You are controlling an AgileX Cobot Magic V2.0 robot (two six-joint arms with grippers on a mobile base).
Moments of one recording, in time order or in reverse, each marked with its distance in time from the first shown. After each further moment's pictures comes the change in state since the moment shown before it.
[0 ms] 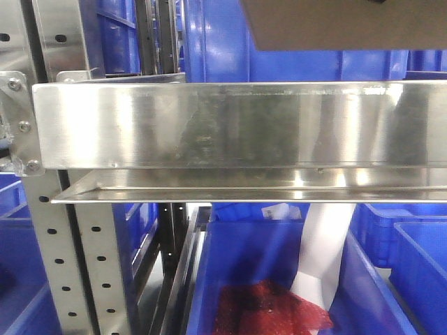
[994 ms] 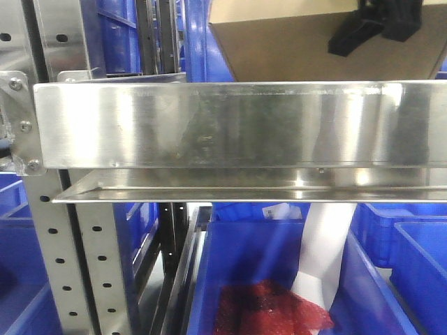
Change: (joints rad) left arm 0.000 0.000 0.000 0.000 0.000 0.000; right arm 0.008 0.140 0.000 0.023 -0.072 0.000
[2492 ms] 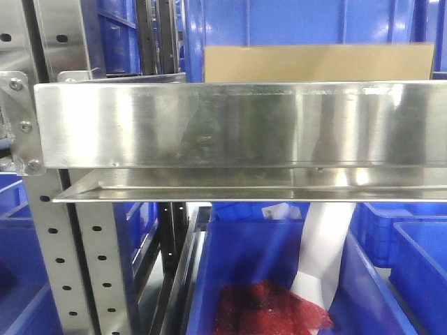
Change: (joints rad) left arm 0.000 0.000 0.000 0.000 0.000 0.000; right arm 0.004 -0.266 0.000 0.318 0.109 0.411
